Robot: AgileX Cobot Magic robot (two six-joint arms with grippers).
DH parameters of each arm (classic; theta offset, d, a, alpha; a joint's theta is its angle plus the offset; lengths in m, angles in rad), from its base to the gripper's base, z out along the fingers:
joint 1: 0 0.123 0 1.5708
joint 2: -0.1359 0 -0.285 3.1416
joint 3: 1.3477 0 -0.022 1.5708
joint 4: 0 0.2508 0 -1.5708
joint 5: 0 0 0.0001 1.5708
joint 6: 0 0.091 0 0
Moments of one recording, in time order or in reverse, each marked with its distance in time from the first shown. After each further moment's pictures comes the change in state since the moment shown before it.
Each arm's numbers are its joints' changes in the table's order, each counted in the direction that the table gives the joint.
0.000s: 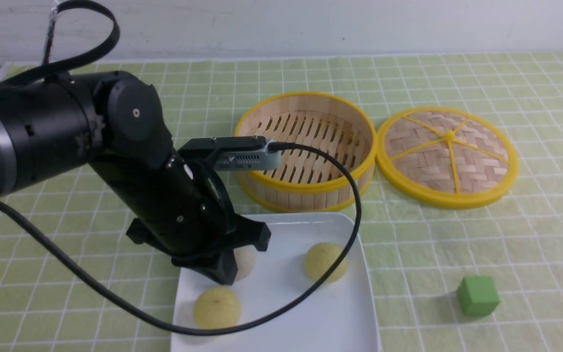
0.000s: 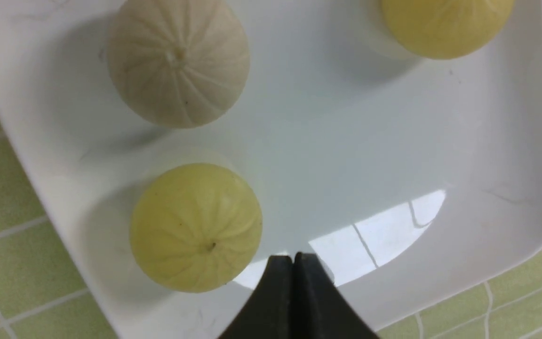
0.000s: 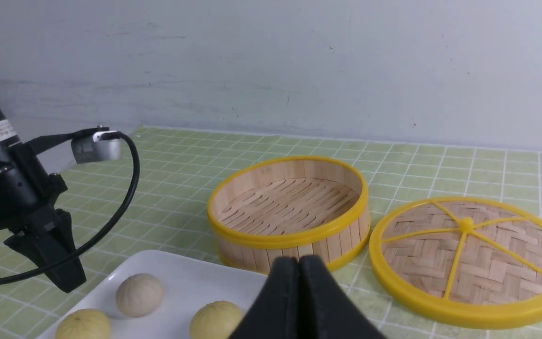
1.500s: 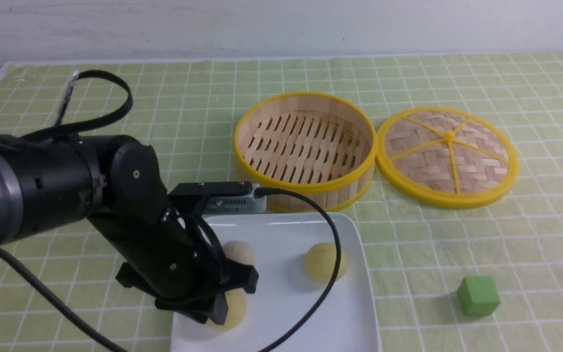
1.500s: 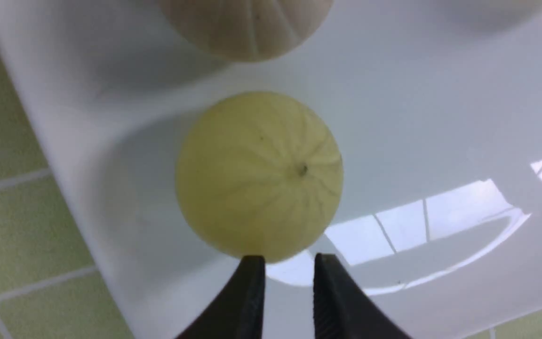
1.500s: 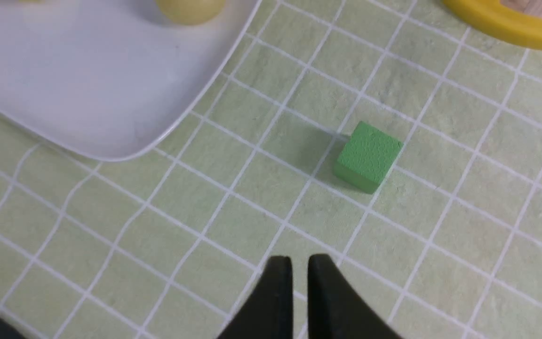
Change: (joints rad) right arm 0.000 -0.535 -0.376 0.096 0.648 -0.206; left arm 0.000 0.001 0.179 0.002 -0.133 -0.026
